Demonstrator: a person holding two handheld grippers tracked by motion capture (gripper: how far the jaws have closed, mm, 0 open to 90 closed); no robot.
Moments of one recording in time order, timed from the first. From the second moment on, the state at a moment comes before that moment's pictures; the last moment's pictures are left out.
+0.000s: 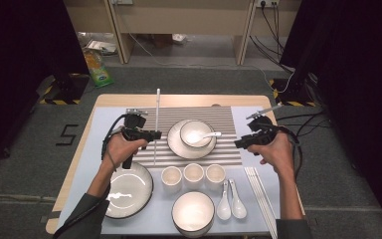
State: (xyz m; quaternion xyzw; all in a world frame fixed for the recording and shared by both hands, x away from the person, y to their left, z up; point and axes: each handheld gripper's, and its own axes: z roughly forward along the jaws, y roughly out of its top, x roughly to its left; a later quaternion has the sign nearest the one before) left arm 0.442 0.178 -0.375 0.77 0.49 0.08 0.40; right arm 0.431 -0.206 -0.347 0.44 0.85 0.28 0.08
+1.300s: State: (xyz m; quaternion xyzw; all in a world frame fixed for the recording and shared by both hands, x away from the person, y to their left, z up) left arm 0.464 0.166 -0.408 0.77 0.52 0.05 0.37; right arm 0.411 -0.300 -0.441 0.55 0.81 0.16 0.07
